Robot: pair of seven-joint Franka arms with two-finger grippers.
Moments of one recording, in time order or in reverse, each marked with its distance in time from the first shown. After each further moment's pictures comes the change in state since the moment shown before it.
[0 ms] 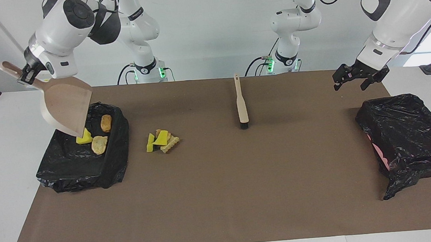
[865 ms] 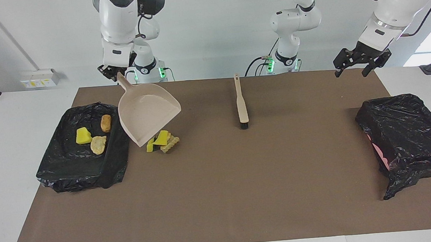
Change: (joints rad) left arm 0.000 -0.048 -0.004 -0.003 0.001 -0.033 -0.013; right arm 0.063 -0.001 0.179 0.028 0.643 -0.086 0.960
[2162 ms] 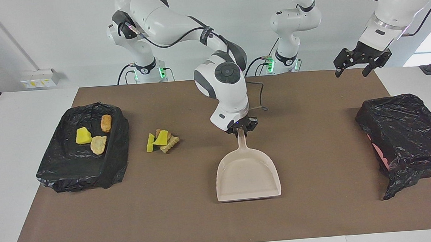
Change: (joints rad) left arm 0.000 0.000 0.000 0.000 0.001 0.000 -0.001; right arm 0.413 0.802 -0.005 0.518 0.179 0.585 1.155
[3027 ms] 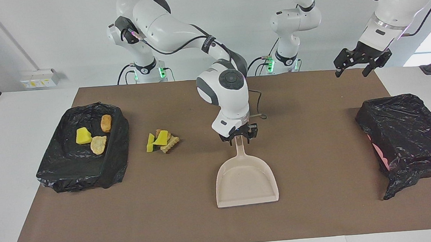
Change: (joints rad) left arm 0.000 0.000 0.000 0.000 0.000 0.000 0.000; right arm 0.004 0.029 0.003 0.025 -0.102 0.008 0.000
